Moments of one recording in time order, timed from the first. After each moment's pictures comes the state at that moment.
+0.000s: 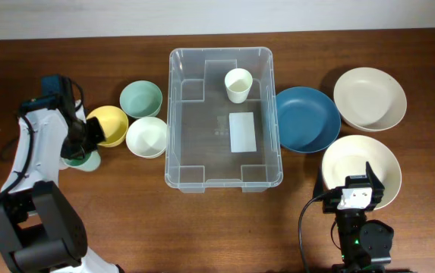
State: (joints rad) left arm 0.23 1.81 1.42 -1.05 0.01 -0.18; right arm 0.03 0.01 0.01 -0.07 0.07 -0.20
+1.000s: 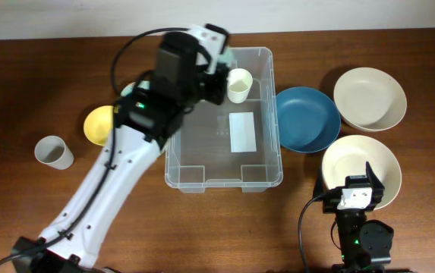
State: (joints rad) left arm -0.50 1.61 1.60 -0.49 0.11 -0.08; right arm 0.03 0.01 0.01 -0.07 0.07 -0.20
